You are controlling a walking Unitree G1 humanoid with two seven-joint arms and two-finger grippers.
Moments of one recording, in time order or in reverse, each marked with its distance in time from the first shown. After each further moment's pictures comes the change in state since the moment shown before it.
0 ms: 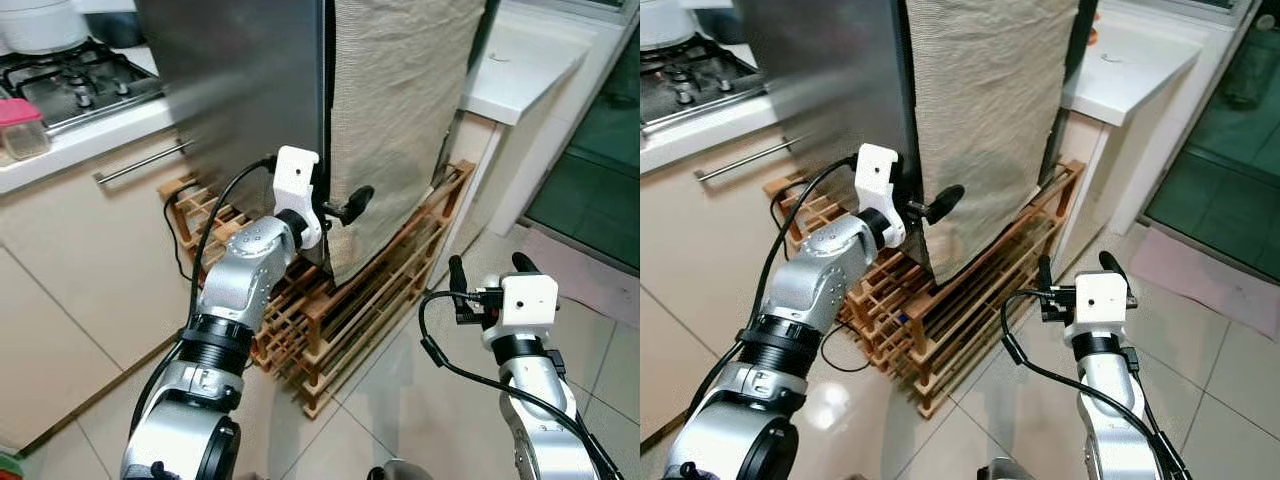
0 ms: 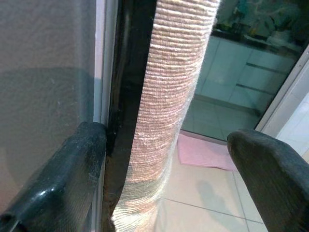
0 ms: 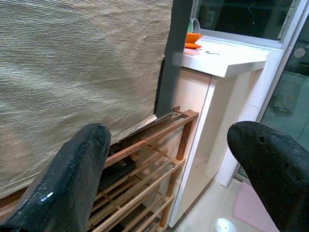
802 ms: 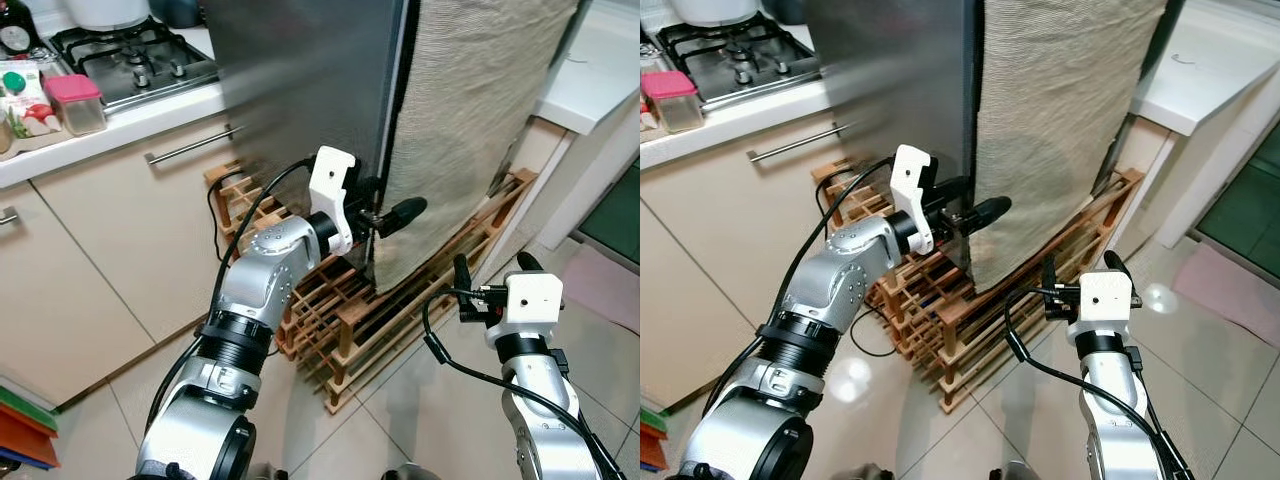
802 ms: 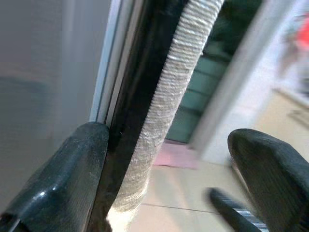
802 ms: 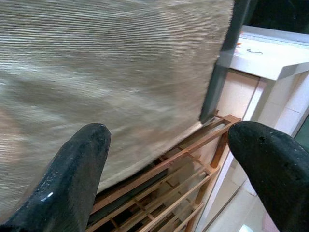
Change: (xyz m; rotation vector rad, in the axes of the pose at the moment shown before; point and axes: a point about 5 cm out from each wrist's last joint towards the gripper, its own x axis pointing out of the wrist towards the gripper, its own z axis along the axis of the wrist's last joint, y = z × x) left arm 0.008 -0.051 0.000 -0.079 -0.010 -0.425; right arm 0.002 -0.004 0.000 0.002 -0.001 -0.018
